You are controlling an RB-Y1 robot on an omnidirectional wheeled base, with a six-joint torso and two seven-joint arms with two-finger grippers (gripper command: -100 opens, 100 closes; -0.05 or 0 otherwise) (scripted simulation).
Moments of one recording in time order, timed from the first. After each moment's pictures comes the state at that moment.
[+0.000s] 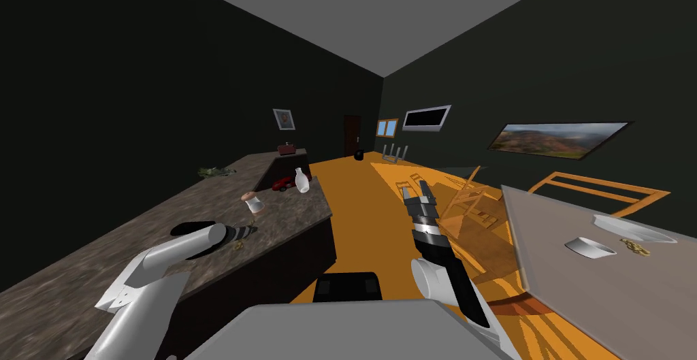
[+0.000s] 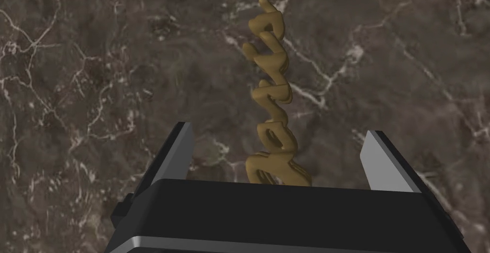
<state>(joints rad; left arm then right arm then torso) 0.03 0.46 0.66 -1.61 0.37 1.20 1.28 0.52 -0.04 -0.01 -2.25 -0.11 -0.38 -0.09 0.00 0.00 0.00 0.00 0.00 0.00</state>
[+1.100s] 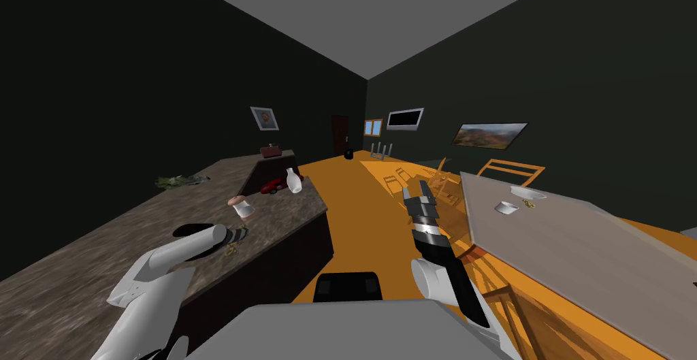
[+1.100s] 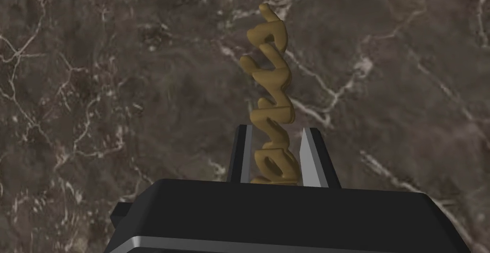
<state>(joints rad) -0.03 0.46 0.70 -1.47 0.28 1.14 1.34 0.52 -0.04 -0.01 -2.25 -0.11 -0.38 -0.09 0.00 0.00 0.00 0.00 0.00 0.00</state>
